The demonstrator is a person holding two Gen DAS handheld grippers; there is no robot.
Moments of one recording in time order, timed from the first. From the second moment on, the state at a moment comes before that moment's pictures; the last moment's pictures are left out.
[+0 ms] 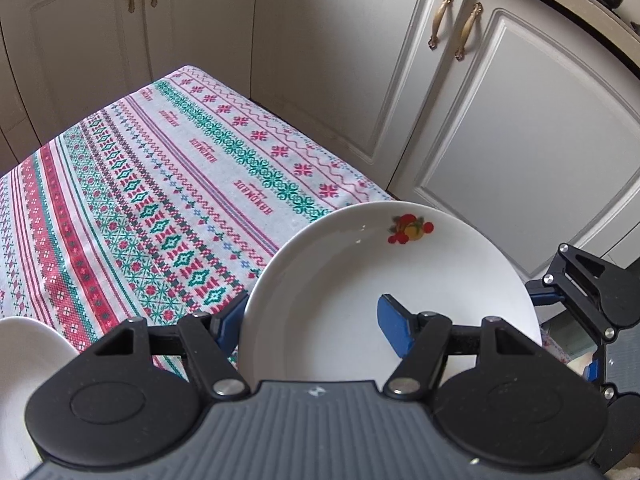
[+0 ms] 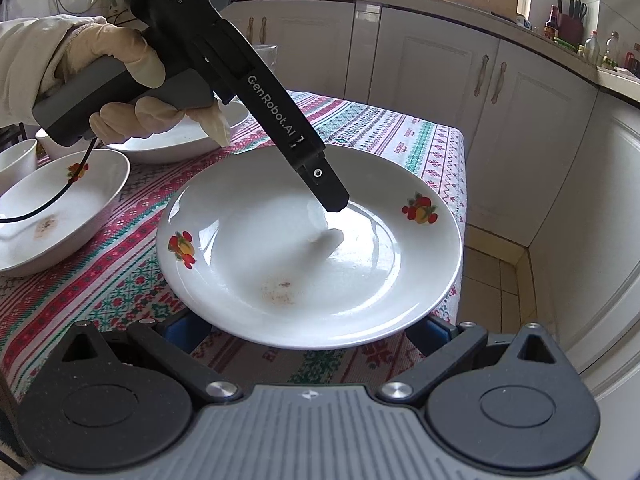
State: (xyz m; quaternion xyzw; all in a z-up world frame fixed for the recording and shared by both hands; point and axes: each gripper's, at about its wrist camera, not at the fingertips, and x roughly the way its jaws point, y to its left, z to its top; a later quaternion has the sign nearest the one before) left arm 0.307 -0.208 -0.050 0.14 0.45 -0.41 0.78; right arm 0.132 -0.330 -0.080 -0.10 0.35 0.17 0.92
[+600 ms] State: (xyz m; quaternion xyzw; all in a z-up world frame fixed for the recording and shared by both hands) left arm 0.314 -0.217 -0.055 0.15 0.44 -0.41 0.79; right arm 0.142 -0.337 -0.083 -0.08 0.36 0.16 0.92
